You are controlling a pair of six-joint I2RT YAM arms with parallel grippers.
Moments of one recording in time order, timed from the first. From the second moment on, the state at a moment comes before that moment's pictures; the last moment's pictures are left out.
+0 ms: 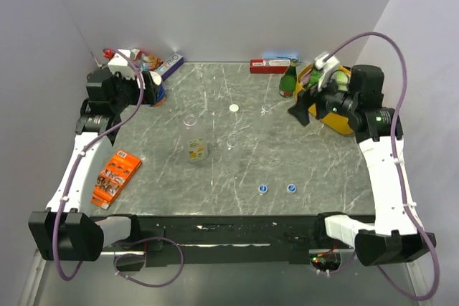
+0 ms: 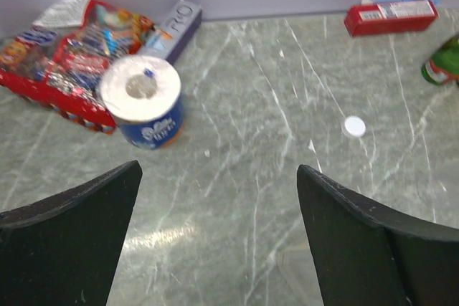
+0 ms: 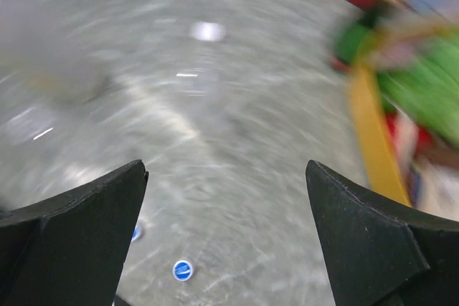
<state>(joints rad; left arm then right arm) -0.03 1.20 1.15 -0.19 0.19 -0.06 0.04 1.15 1.45 -0.81 -0.49 -0.27</state>
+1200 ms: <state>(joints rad) 0.03 0.93 0.97 -0.25 0.37 -0.09 0.67 1.48 1.35 -0.64 -0.64 -0.55</state>
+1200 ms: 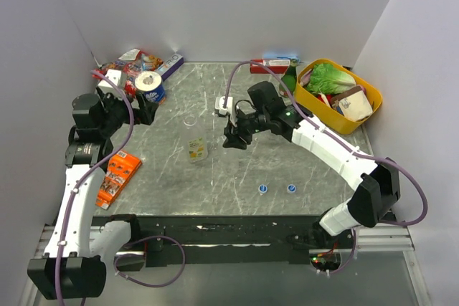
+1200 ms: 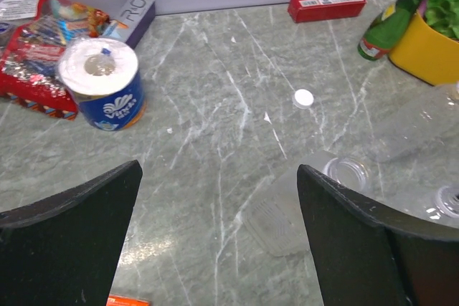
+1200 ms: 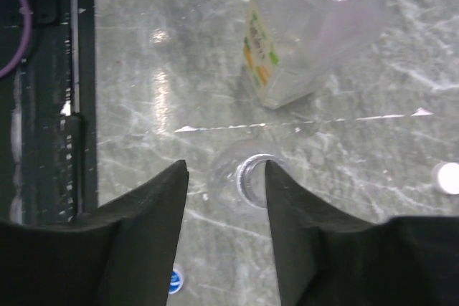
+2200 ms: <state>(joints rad) -0.03 0.93 0.99 -0.25 0.68 -0.07 0.67 1.38 1.27 -0.64 -0.57 -0.57</state>
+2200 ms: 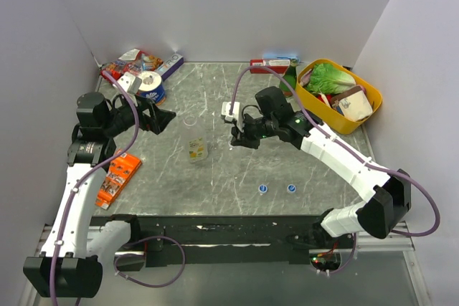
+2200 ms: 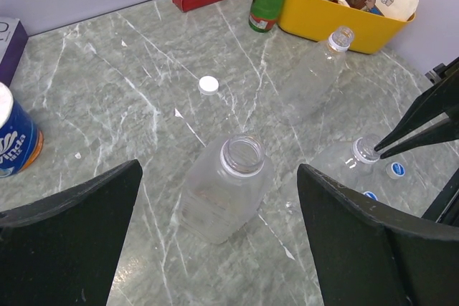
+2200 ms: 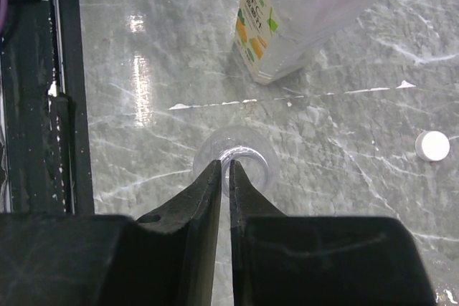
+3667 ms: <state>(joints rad) -0.04 1.00 1.03 -0.25 0.77 -0.07 0.67 1.46 1.29 -0.66 -0.51 -0.54</state>
